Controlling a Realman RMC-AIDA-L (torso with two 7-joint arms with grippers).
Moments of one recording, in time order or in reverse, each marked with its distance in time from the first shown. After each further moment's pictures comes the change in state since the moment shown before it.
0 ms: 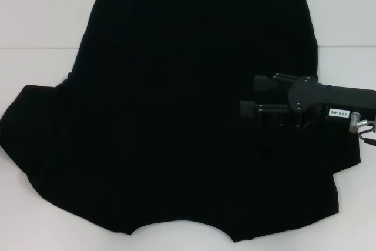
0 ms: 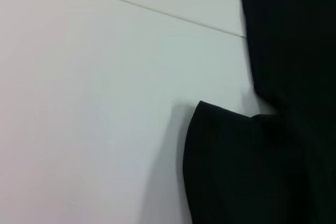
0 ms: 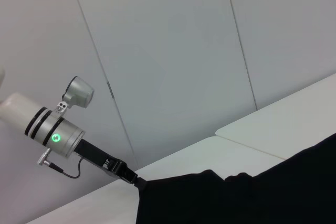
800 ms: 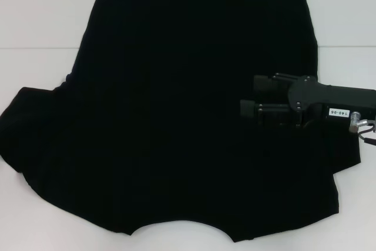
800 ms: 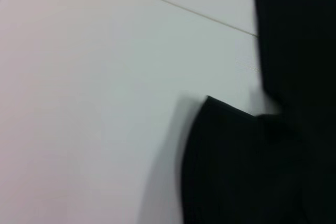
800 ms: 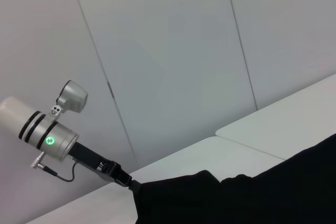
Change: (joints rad) left arm 0.019 -0.001 -0.051 0.003 -0.008 0.030 0.000; right arm 0.001 -0.001 0.000 0.000 0.000 0.000 0.000
